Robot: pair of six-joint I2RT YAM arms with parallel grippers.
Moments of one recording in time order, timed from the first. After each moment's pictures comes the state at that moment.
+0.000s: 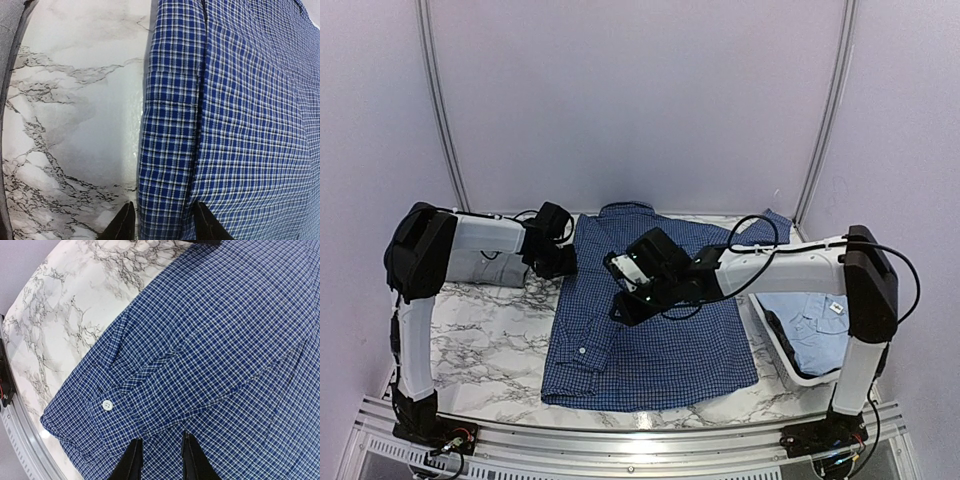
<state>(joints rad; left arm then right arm) -0.48 2.12 1.46 -0.34 -0.05 -0.56 0.99 1.89 1.38 -0.34 -0.12 0.35</state>
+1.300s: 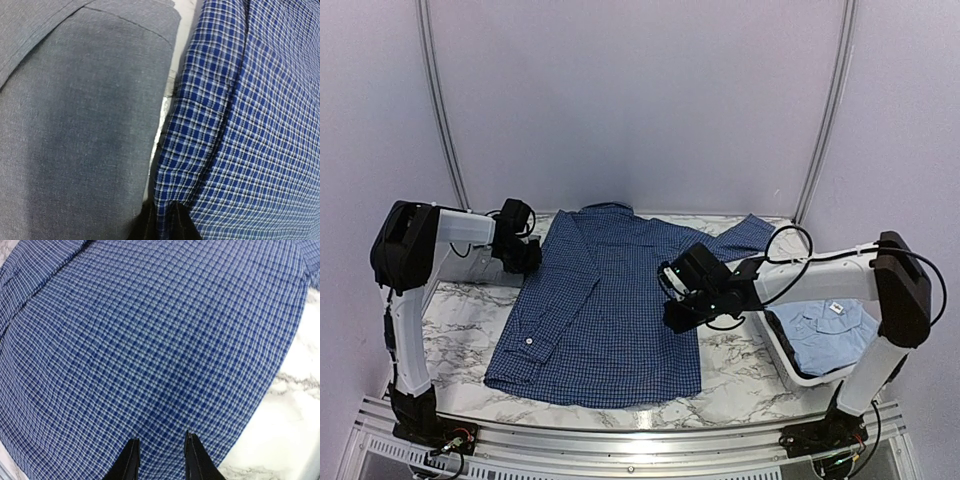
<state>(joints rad) -0.26 2.11 1.42 -0.36 -0.01 -0.46 0.89 1.71 1.09 -0.35 0.09 0.38</state>
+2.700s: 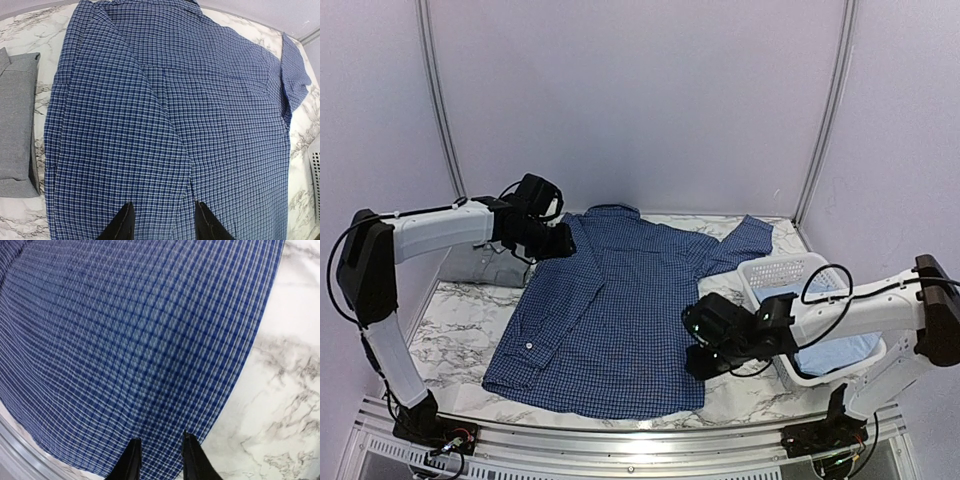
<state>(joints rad) -0.54 1.79 1.38 -0.46 -0.02 -0.46 1.11 1.45 0.79 -0.48 0.14 0.72</state>
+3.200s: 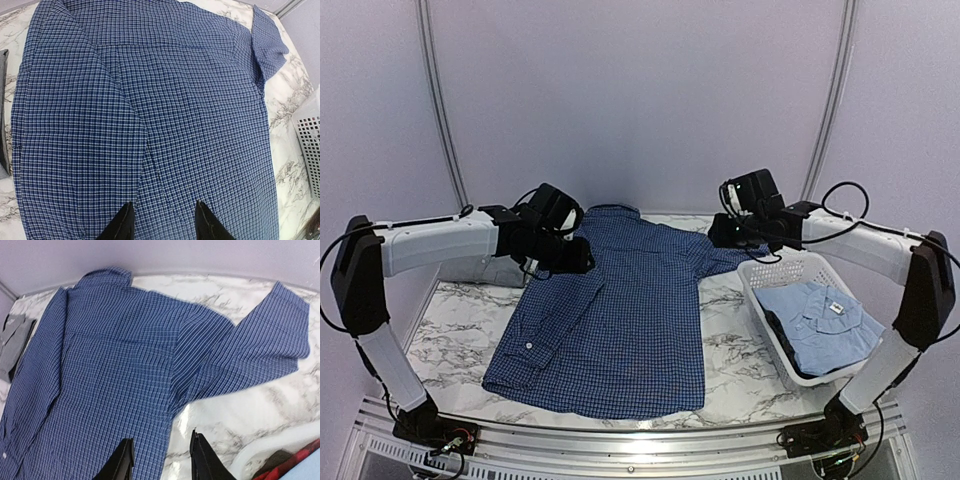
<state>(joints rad) -0.68 1.72 1.33 -0.47 -0.02 -0.48 0.57 1.57 1.25 -0.39 0.15 0.41</state>
